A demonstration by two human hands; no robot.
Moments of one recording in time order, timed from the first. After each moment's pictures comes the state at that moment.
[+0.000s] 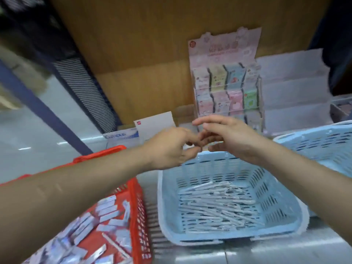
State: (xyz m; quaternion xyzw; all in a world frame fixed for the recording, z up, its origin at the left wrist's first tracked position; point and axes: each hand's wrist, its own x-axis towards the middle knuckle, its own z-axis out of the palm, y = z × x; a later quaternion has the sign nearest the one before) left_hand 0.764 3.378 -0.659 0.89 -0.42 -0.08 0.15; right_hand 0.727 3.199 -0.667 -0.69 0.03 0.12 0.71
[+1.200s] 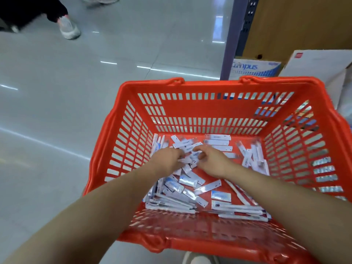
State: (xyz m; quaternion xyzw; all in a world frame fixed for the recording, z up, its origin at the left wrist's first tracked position) left_hand 0.694 3.817 -0.897 0.96 -0.05 -0.27 0.10; right_hand 0.720 3.634 -0.893 -0.87 -0.14 0.33 0.32
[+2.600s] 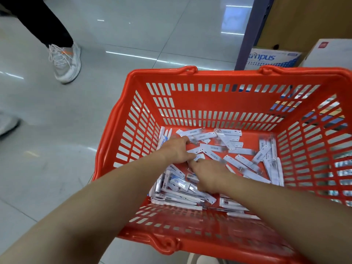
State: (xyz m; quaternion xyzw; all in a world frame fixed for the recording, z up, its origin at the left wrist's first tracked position) left_hand 0.710 3.818 -0.899 0.94 0.07 -0.30 0.15; right_hand 0.685 3.669 -0.905 -0.87 -0.37 0.31 -0.01
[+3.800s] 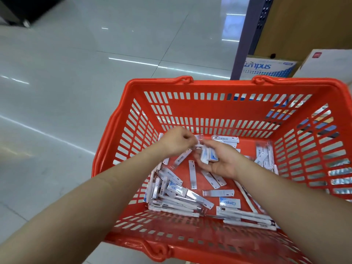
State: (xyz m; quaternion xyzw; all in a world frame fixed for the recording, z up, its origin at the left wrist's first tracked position) left_hand 0.726 3.808 -0.846 0.91 0.07 -0.21 0.36; right_hand 0.738 3.648 -0.878 -0.49 0.27 0.45 0.70
